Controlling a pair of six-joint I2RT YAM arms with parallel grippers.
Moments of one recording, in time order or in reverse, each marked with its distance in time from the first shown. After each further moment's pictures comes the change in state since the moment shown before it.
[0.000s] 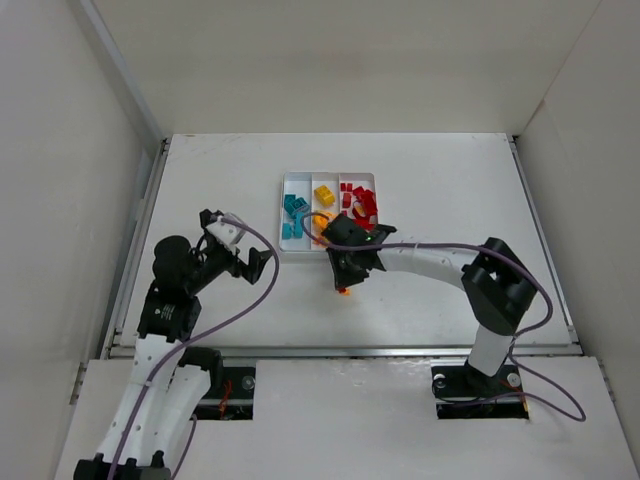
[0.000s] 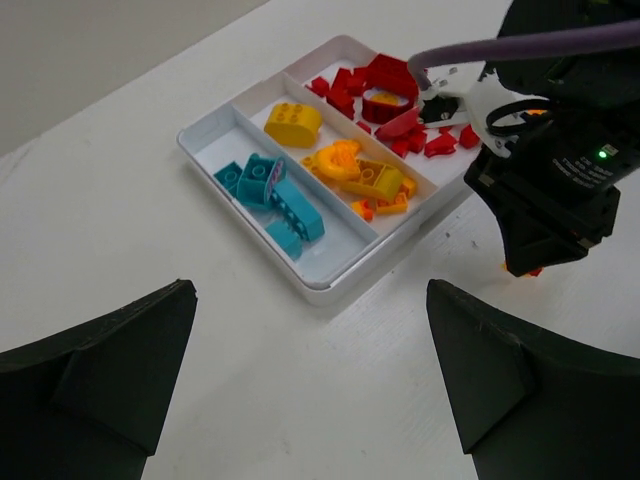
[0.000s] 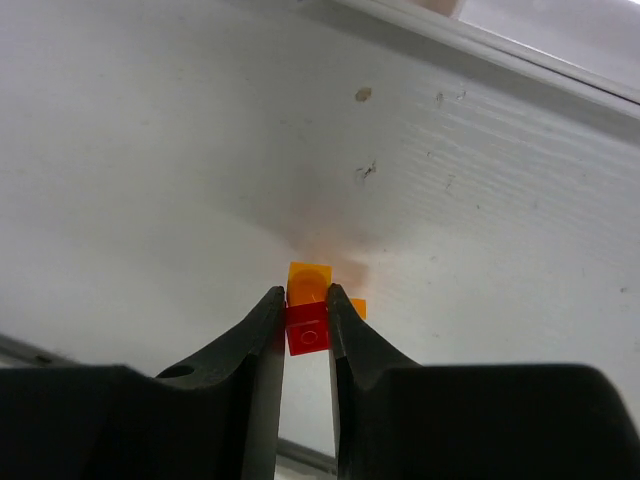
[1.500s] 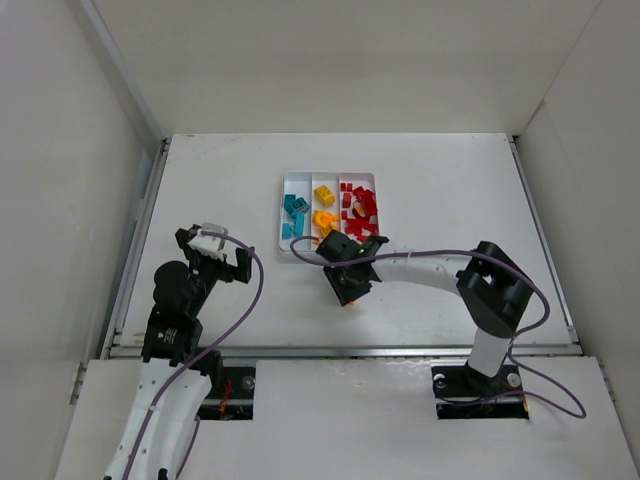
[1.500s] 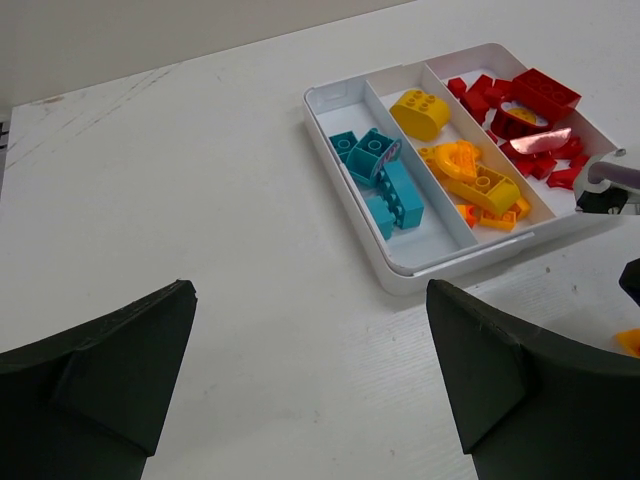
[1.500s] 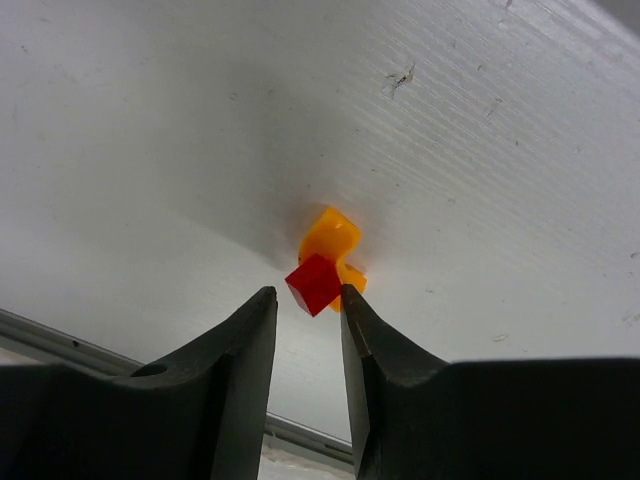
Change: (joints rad) left arm 0.000 -0.194 -0.171 0.053 -0.352 -0.137; right arm 0.074 0.014 -0.026 -0.081 0.041 -0.150
